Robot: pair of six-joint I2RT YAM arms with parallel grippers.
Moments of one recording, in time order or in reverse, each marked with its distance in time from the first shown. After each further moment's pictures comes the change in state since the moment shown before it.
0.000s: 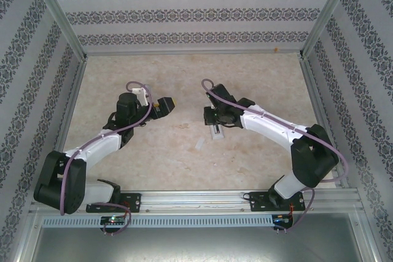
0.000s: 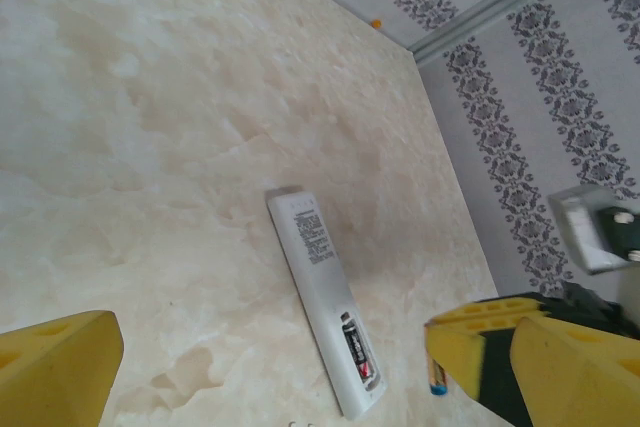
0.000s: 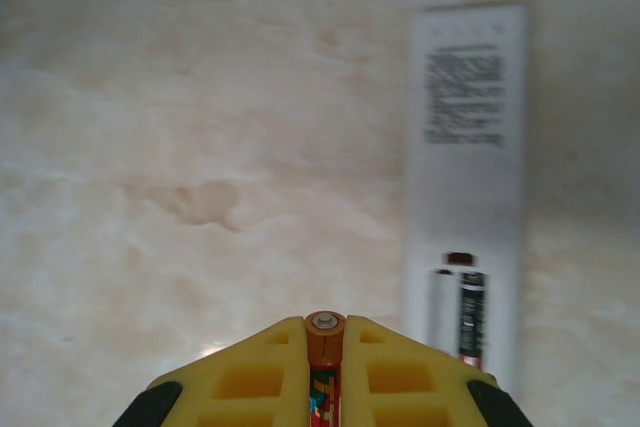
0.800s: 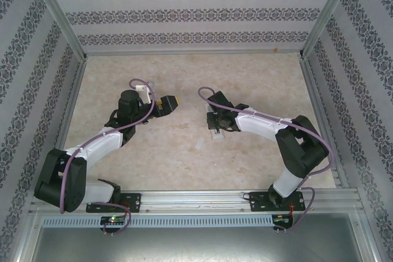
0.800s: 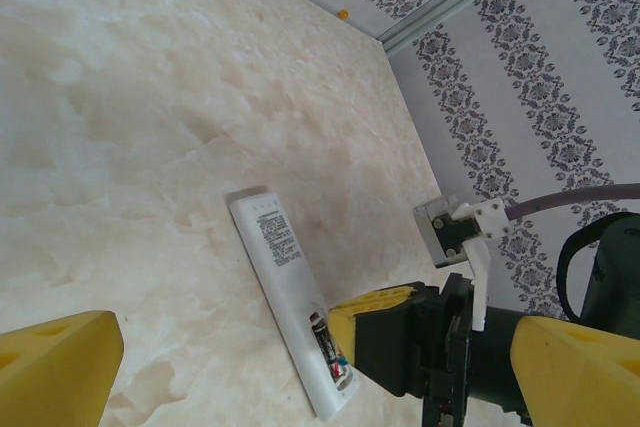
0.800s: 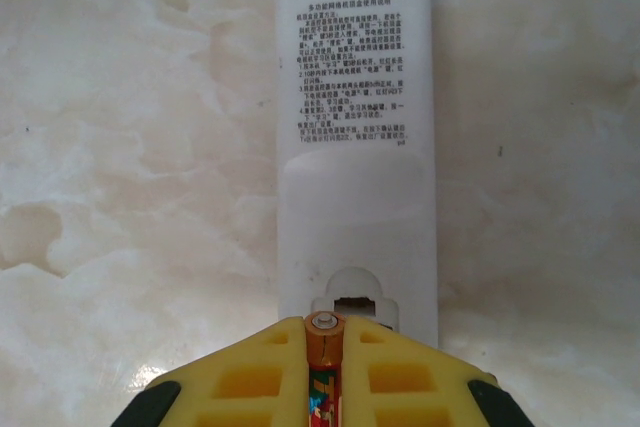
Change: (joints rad) left arm -0.020 0.013 0.037 0.005 0.025 0.008; right arm -0.027 0.113 -0.096 0.154 0.093 -0.034
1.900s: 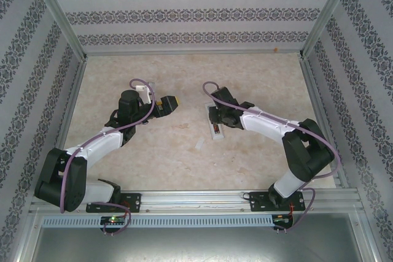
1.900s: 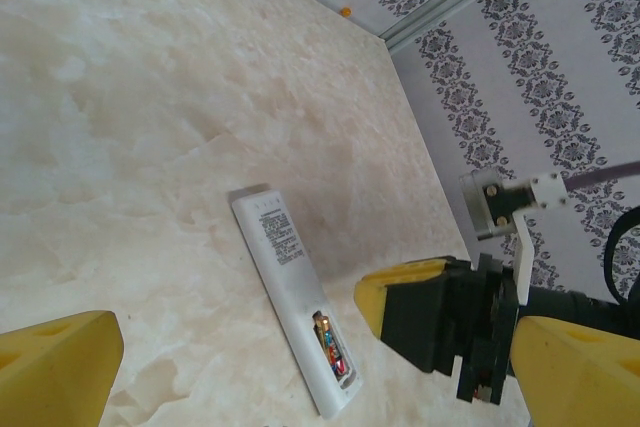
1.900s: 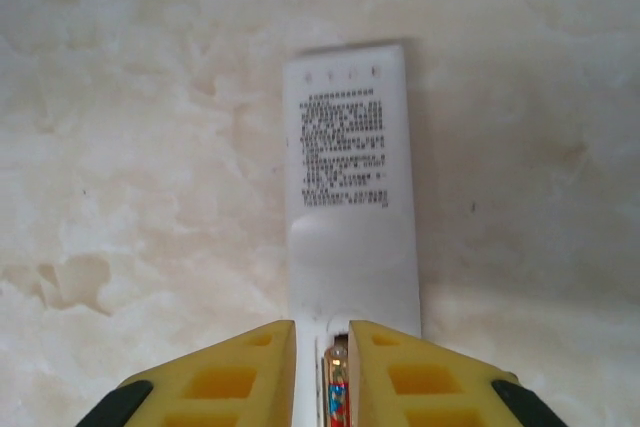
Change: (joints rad) left arm 0.000 0.004 0.000 -0.003 0.000 0.003; right arm -0.037 -0.049 0.014 0.024 -0.011 0.002
